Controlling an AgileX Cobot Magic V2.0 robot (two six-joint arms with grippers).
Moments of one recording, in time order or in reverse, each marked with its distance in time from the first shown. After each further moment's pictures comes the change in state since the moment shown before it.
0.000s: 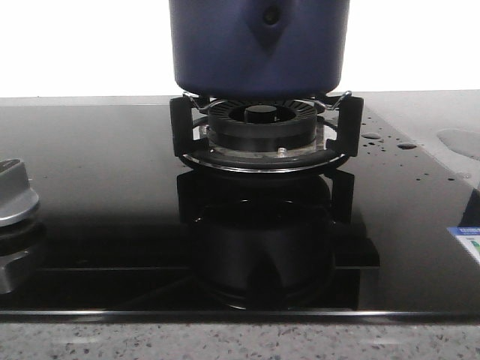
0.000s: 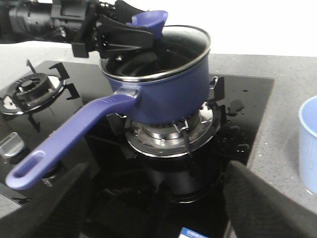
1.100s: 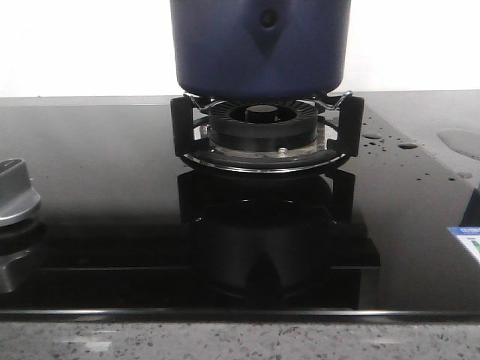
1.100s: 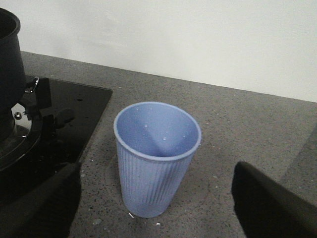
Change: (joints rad) left arm 0.102 -0.383 0.002 -0.064 0.108 -0.019; right arm 0.000 0.128 0.285 -0.757 -0.565 0.355
